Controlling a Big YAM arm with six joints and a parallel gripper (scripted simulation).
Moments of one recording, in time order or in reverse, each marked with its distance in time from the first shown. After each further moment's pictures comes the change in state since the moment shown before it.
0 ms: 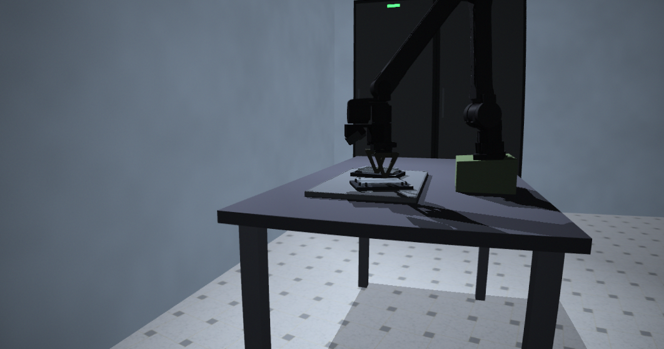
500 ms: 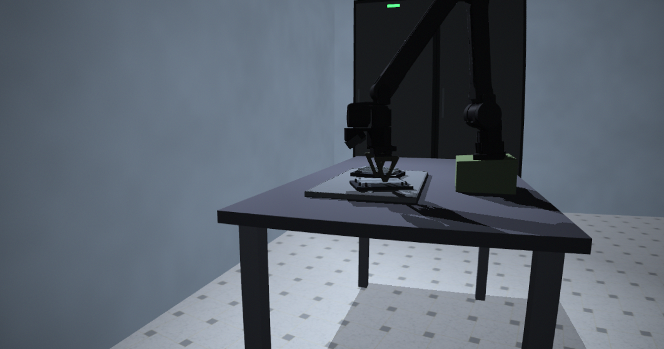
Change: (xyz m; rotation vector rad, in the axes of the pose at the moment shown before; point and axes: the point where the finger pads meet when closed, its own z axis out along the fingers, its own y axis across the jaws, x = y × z) arm 0.000 0.000 0.011 0.000 0.002 0.000
